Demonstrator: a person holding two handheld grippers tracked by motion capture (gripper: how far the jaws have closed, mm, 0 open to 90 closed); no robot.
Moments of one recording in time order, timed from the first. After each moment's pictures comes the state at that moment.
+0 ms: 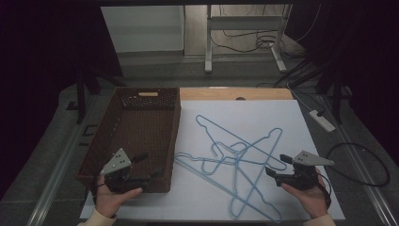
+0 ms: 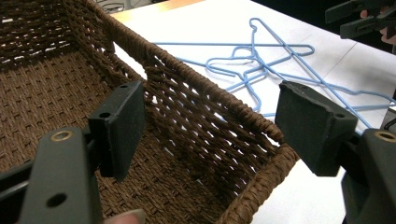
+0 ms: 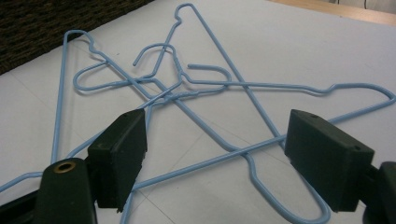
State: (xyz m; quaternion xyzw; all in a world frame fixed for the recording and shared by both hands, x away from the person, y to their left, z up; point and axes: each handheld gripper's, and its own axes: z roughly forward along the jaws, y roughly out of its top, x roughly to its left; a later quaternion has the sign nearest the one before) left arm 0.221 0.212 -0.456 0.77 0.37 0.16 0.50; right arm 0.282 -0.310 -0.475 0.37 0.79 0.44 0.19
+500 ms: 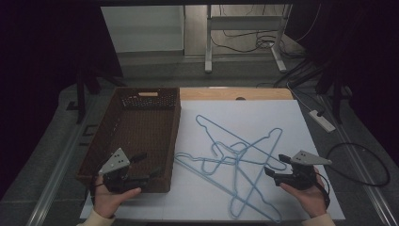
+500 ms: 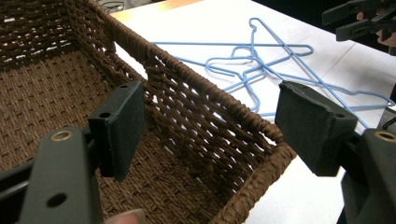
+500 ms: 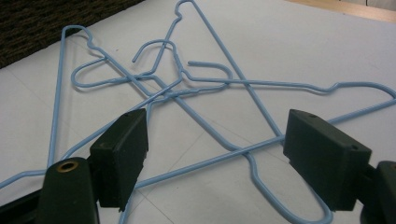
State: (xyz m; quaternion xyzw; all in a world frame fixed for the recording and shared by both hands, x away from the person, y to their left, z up) left arm 0.220 0.215 -0.451 0.77 0.37 0.16 0.50; right arm 0.284 -0.307 -0.476 0.37 0.80 0.44 0.19
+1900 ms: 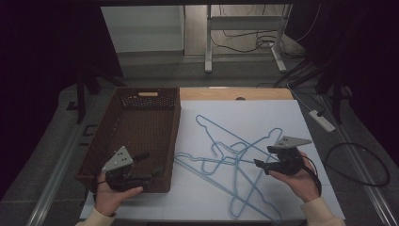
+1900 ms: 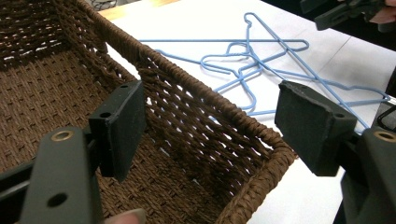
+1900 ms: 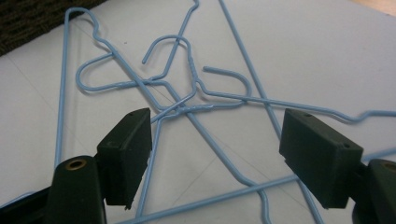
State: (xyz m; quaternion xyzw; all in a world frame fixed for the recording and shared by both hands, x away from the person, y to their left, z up) left arm 0.225 0.210 -0.449 0.78 0.36 0.15 0.49; right arm 0.319 -0.268 -0.452 0.34 0.85 0.37 0.16
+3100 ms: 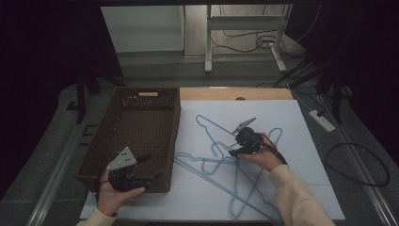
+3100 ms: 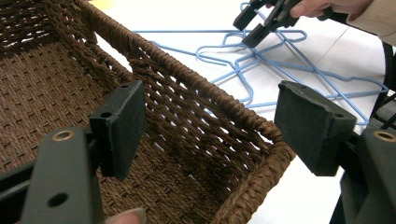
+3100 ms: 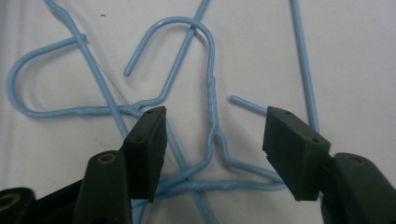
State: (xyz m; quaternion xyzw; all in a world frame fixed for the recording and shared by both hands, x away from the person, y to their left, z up) left arm 0.228 0.206 -0.454 0.79 0.36 0.14 0.48; right arm 0.400 -0.176 -0.486 0.29 0.92 0.23 0.10
